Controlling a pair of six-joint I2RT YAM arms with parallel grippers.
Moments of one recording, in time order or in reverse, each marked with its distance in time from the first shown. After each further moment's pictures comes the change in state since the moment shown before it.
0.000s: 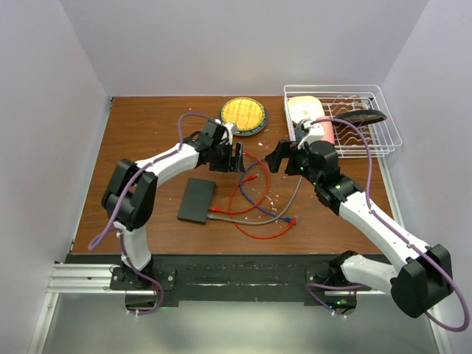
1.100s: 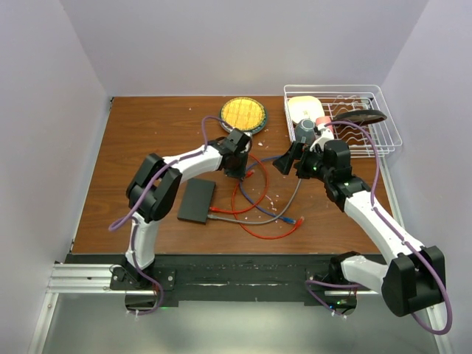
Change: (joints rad) left arm -0.137 0.231 0.182 -0.102 -0.233 -0.028; right arm -0.235 0.016 -0.067 -0.013 -0.336 0.106
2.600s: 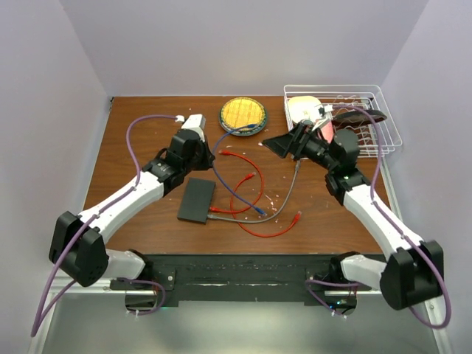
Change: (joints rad) left arm 0.108 -0.733 -0.467 0.227 -0.145 -0.038; right arm -0.005 0.023 0.082 0.378 -0.303 0.248
